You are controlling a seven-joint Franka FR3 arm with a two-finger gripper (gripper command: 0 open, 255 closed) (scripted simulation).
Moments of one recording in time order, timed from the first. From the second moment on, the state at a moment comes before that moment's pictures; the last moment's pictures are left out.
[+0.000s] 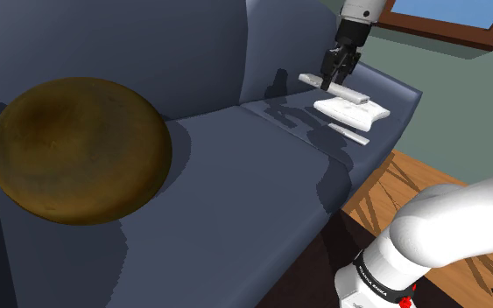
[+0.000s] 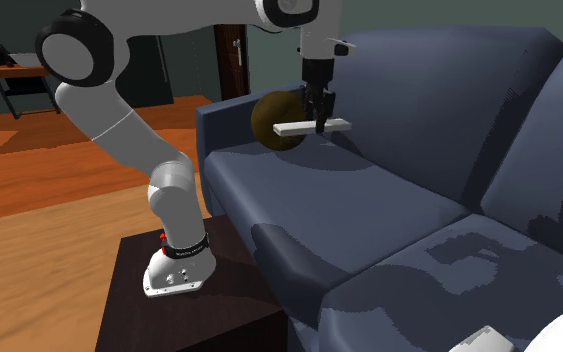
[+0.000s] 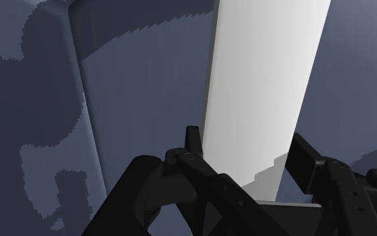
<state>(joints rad) -0.06 -0.52 -0.10 -2.08 -0.06 1.55 -0.13</state>
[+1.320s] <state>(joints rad) -0.02 -0.55 0.03 -1.92 0.00 1.36 0.02</state>
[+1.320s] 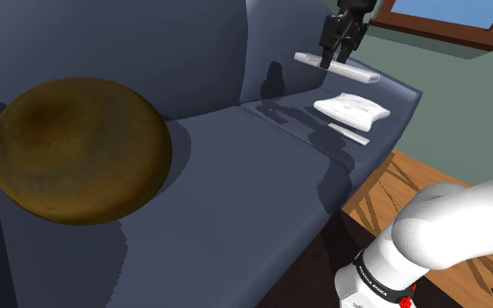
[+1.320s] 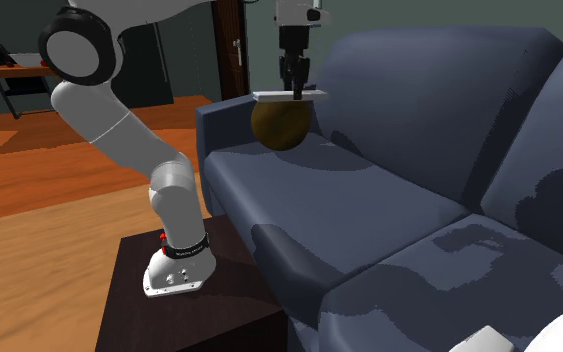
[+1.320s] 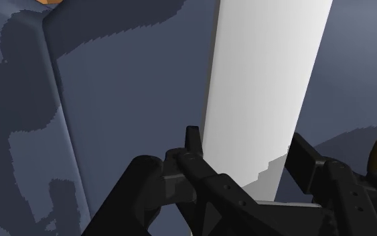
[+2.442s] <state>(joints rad) 0.07 -0.54 0.38 -1.87 0.19 1.35 0.45</state>
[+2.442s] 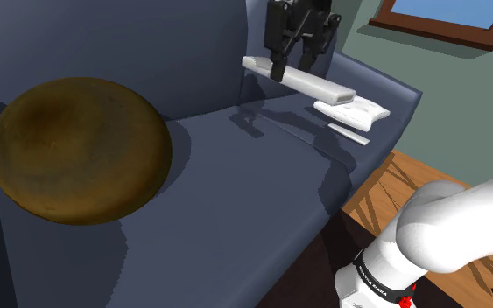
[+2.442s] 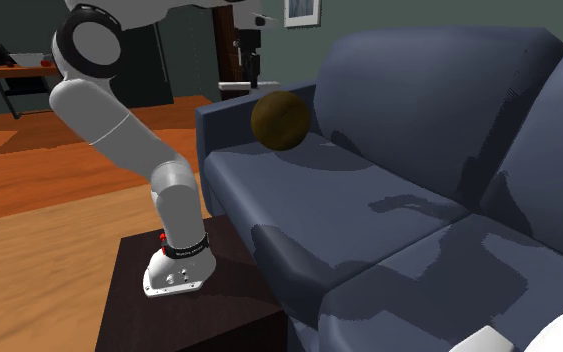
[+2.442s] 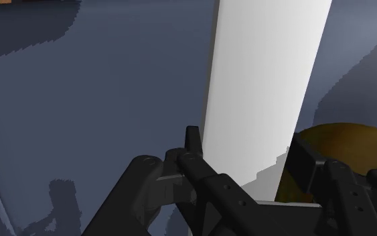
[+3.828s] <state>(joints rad) 0.11 -0.40 0.67 -1.82 0.24 1.48 0.77</state>
